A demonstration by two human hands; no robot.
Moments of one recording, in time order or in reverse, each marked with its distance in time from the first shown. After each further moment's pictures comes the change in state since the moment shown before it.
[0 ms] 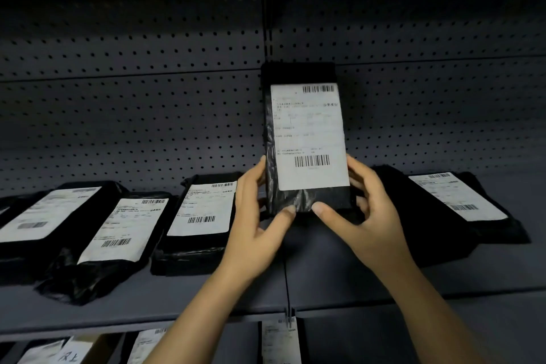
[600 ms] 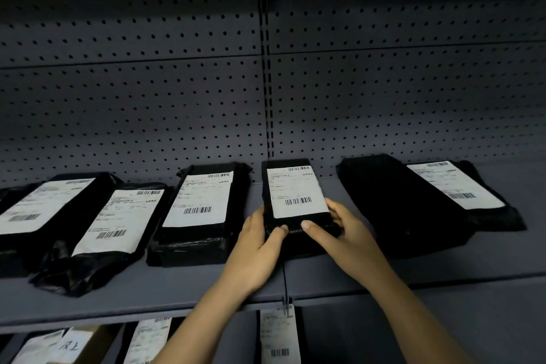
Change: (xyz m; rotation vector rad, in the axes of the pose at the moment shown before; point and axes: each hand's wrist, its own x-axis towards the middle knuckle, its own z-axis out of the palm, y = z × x) left_hand -0.028 -0.038 0.006 0.273 -0.205 -0.472; right_hand -0.024 0.044 0.015 -0.153 -0.186 0.421
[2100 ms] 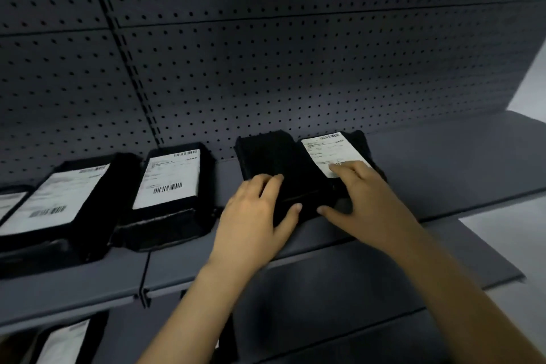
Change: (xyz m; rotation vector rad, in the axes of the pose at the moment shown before) left_hand 0.003 0.108 0.163 0.605 0.168 0.533; right_hand -0.031 0.059 -0.214 -0.803 0.123 -0.225
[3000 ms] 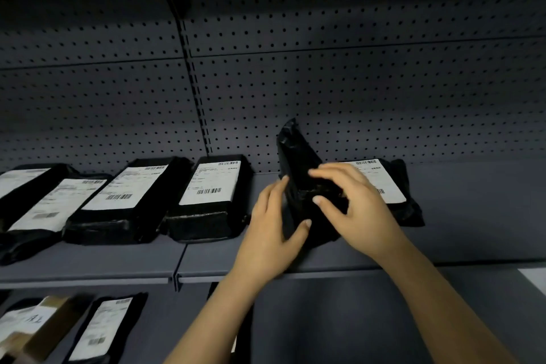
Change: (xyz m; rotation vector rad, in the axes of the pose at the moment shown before) left_hand -0.010 0.001 0.002 -0.382 0.001 -0.256; right_hand 0.033 -0.029 0.005 0.478 0.148 -0.297
